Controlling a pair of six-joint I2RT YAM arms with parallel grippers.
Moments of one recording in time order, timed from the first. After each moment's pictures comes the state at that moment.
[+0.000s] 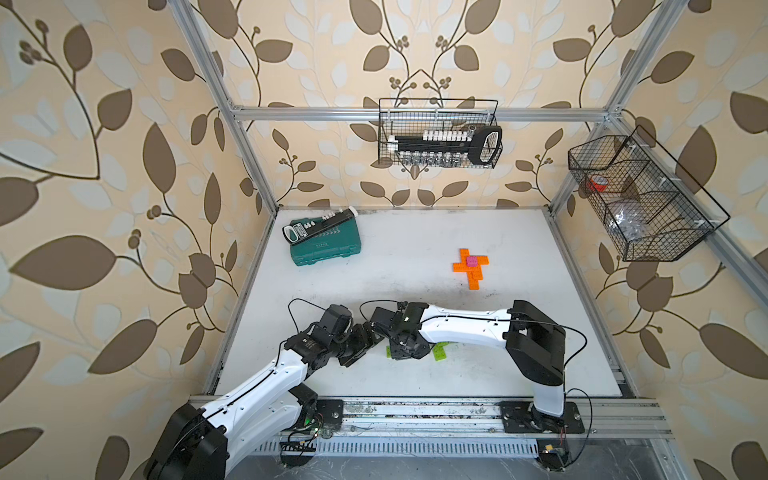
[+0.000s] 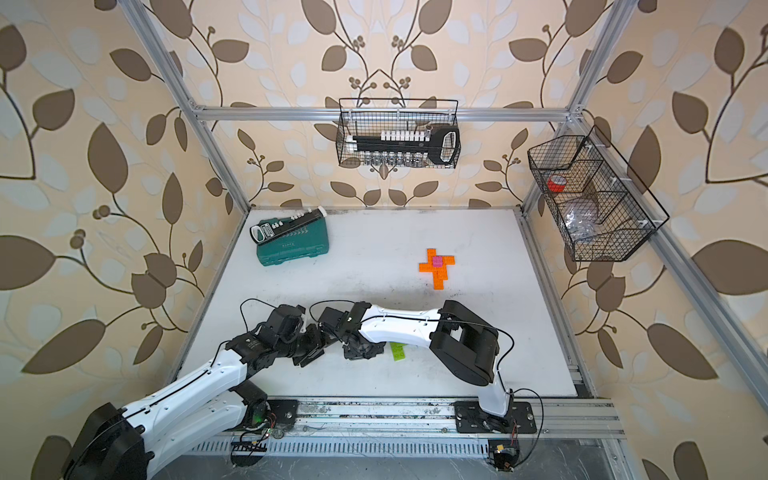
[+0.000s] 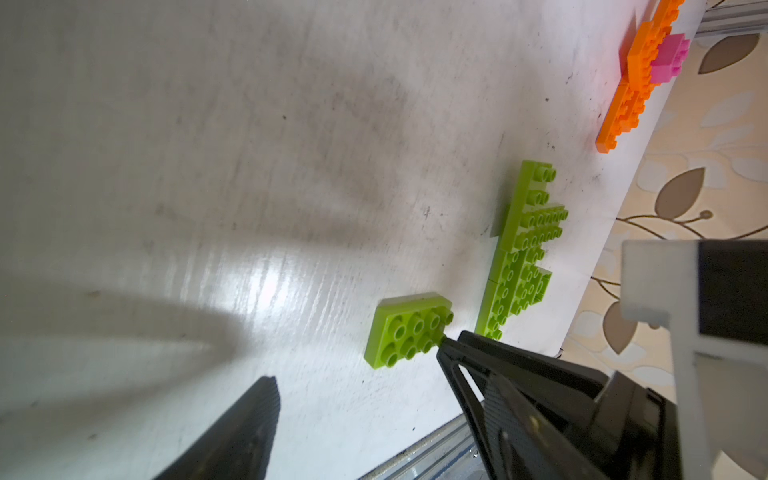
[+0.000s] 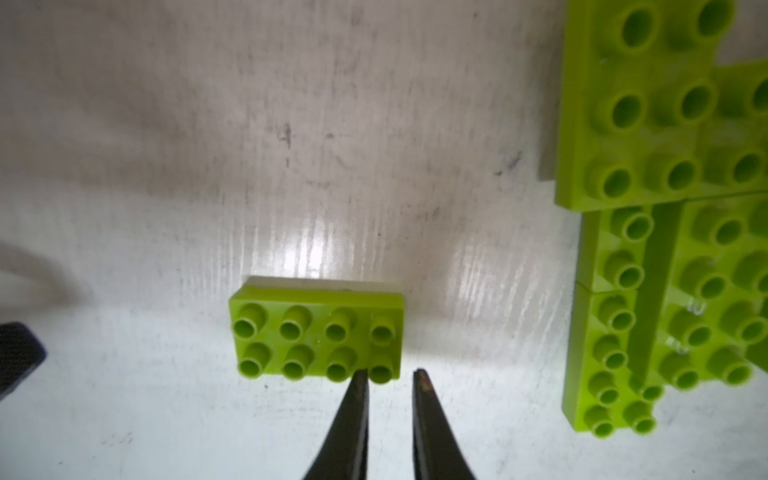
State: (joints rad) left arm -0.50 0.88 0.34 -0.36 0.37 -1.10; right arm 1.13 1.96 1.39 -0.92 0.14 1.05
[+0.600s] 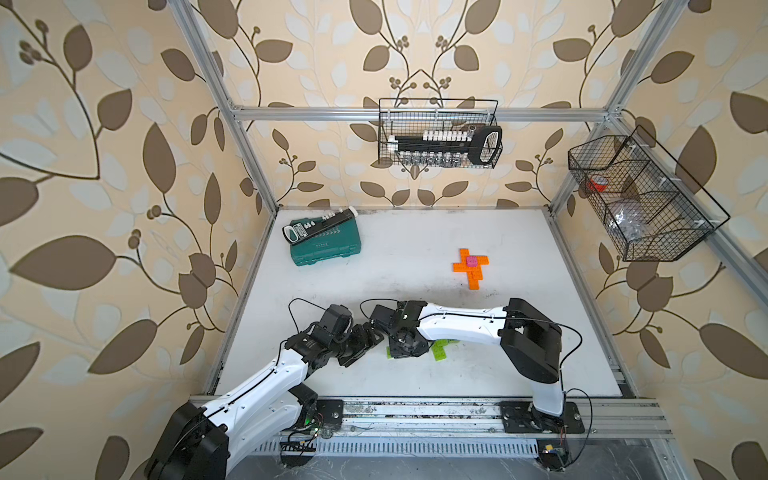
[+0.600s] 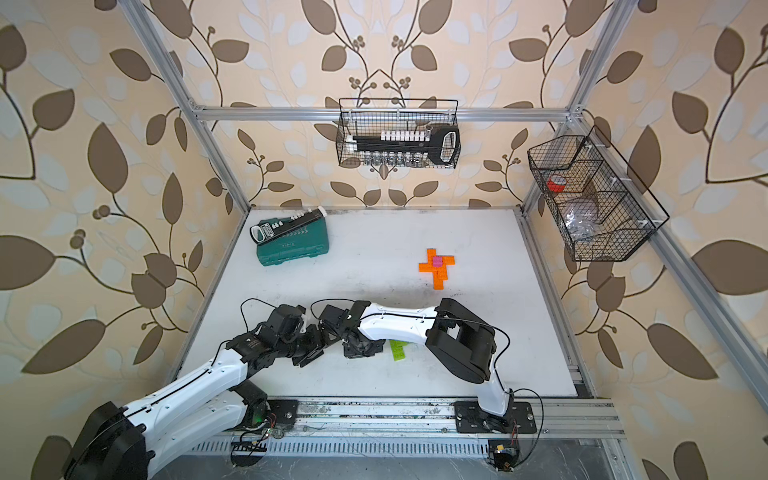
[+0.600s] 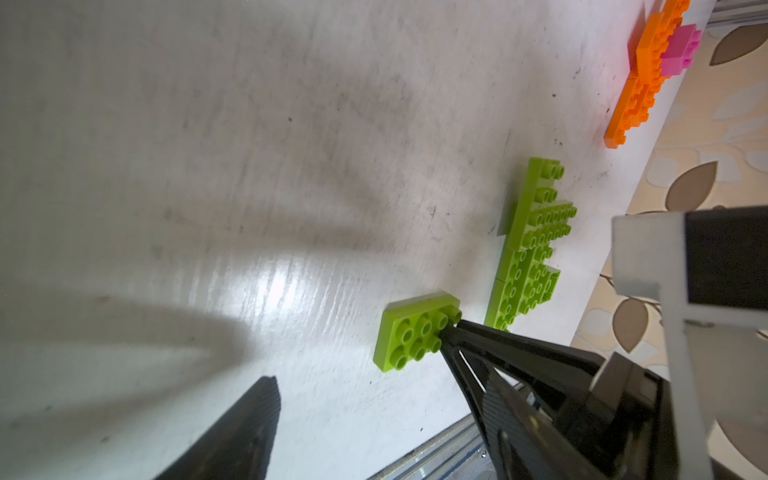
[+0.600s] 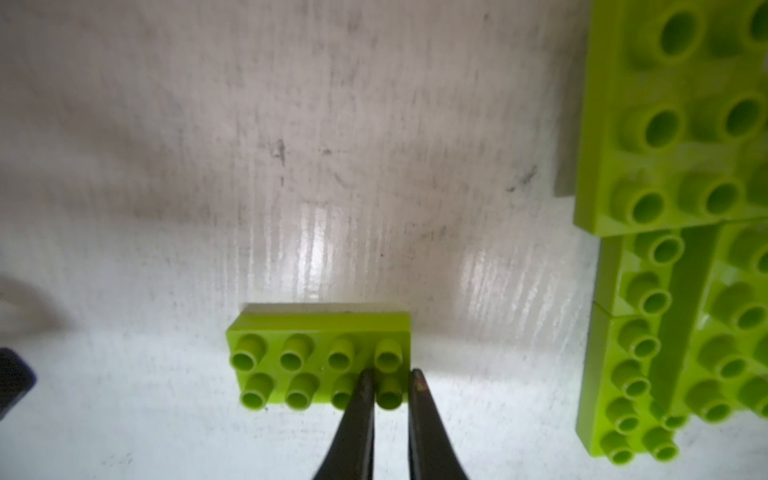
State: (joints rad) left arm -0.50 0.88 0.34 -0.37 0.37 -1.07; right arm 1.12 1.99 1.41 -0.90 0.12 1.05
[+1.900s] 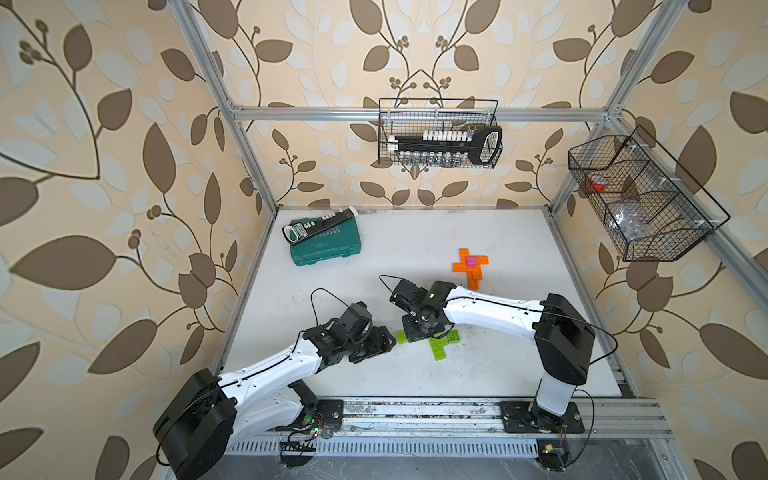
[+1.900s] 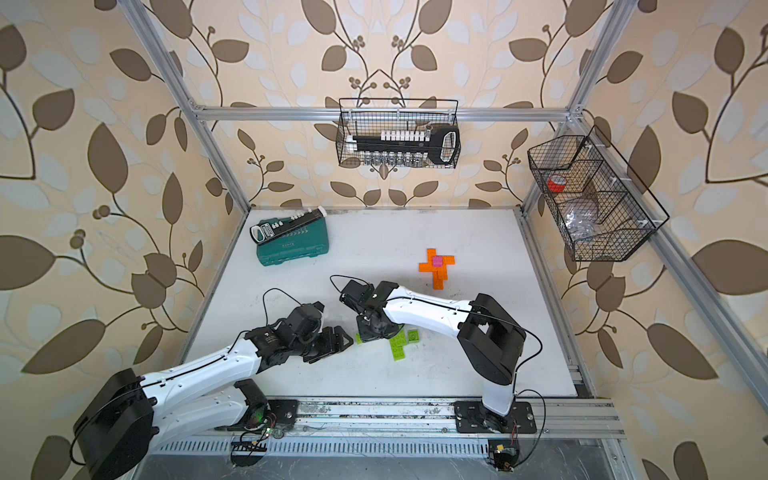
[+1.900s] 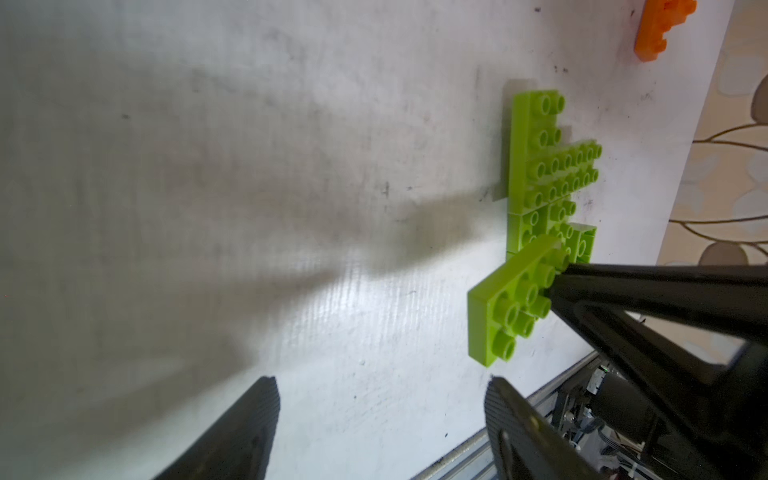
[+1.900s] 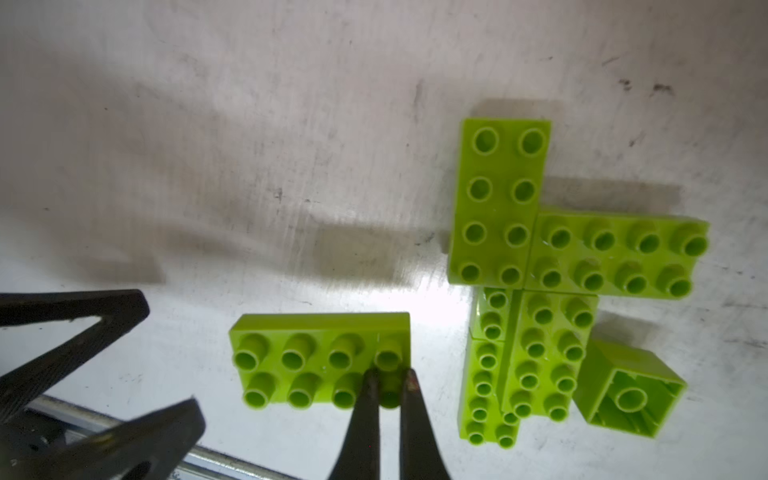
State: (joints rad) left arm -0.72 1.06 0.43 -0.29 0.23 -1.00; right arm 0.97 1.81 1.32 -0.90 0.07 0.74
